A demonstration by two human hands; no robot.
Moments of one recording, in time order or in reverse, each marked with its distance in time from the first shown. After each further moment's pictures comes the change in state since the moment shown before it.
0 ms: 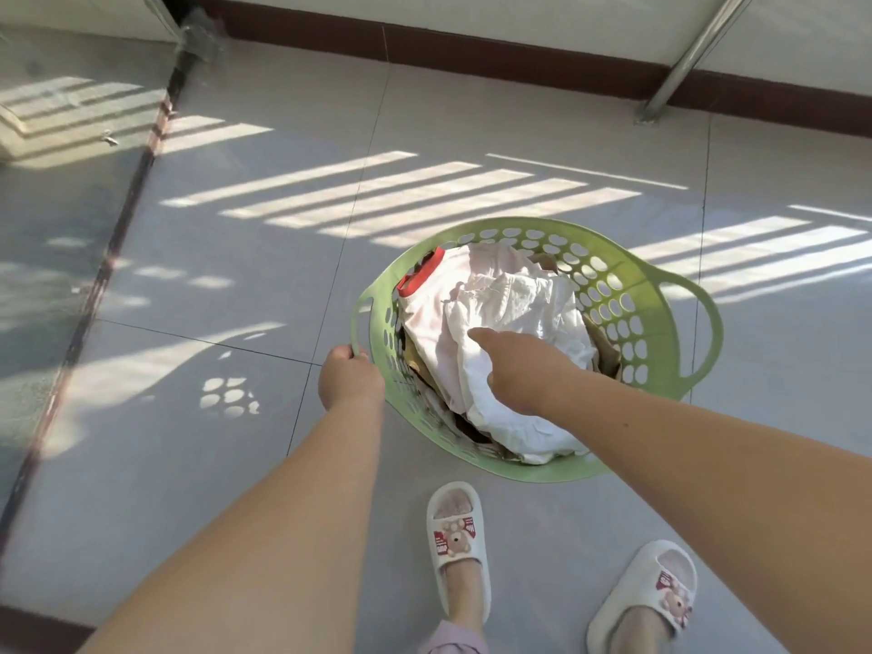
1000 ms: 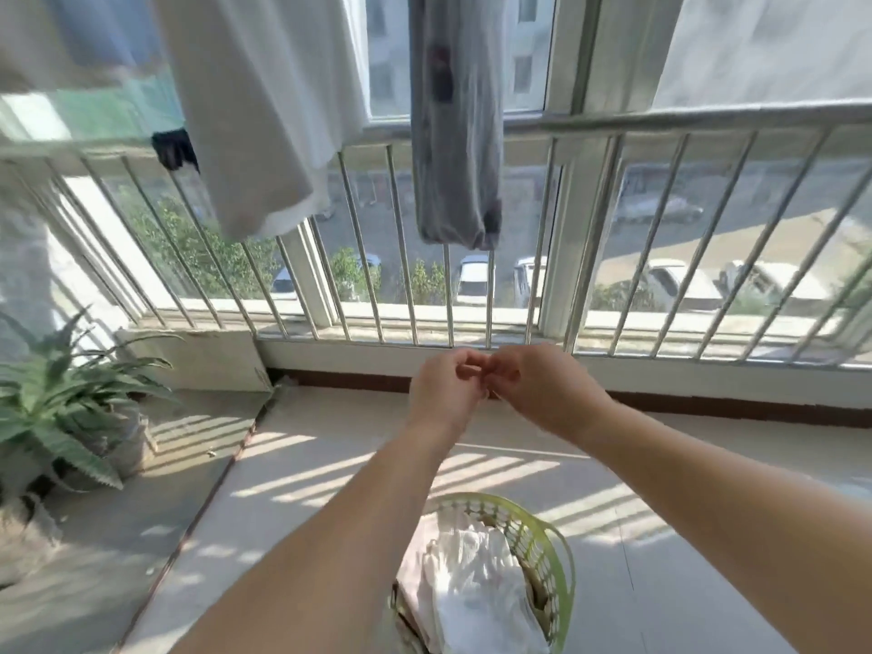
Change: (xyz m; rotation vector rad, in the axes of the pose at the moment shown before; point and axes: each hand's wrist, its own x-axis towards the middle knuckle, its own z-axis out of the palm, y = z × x) left_hand -0.395 0.265 -0.133 -0.004 -0.359 1.010; right_hand -0.364 -0.047 -0.276 0.071 0.859 -0.245
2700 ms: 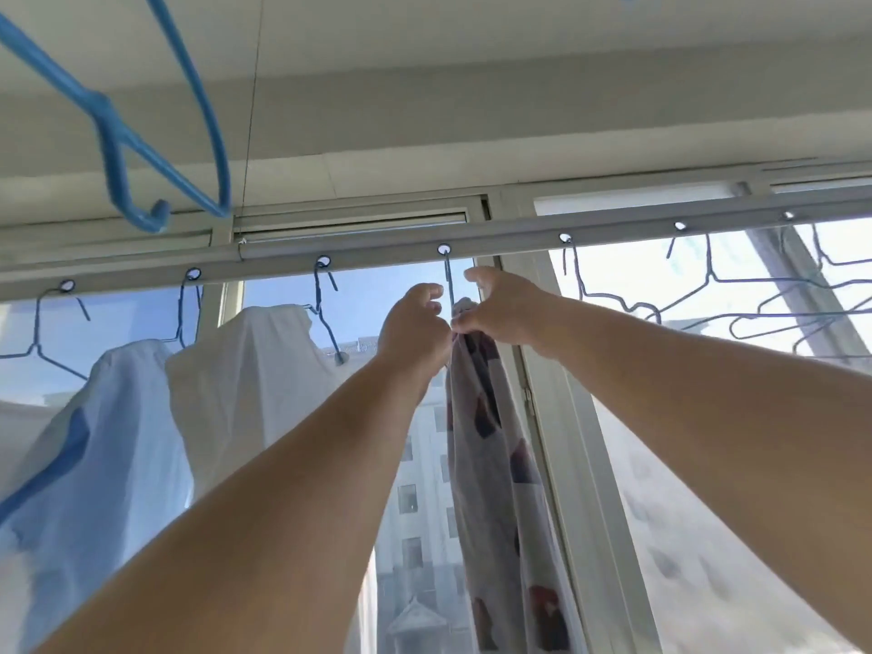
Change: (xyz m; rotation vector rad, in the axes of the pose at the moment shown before) left_hand 0.116 0.516 -0.269 -0.007 0.384 1.020; right_hand 0.164 -0.291 -0.490 0.071 0.870 -0.269
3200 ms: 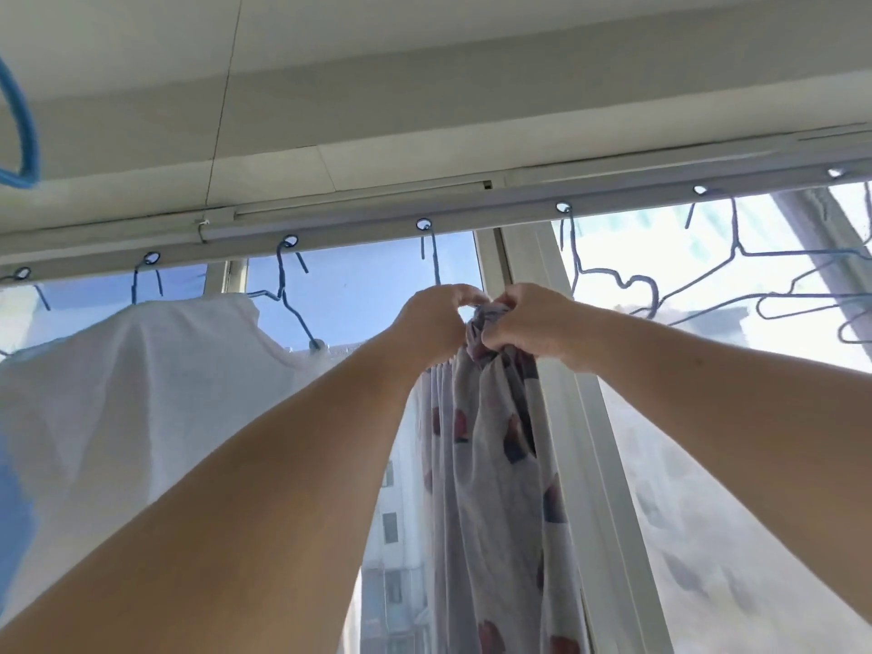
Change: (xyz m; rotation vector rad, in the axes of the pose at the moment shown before) left_hand 0.042 -0.002 0.061 0.498 -0.180 0.288; right_hand 0.013 0.078 -0.019 0.168 -0.091 0.087
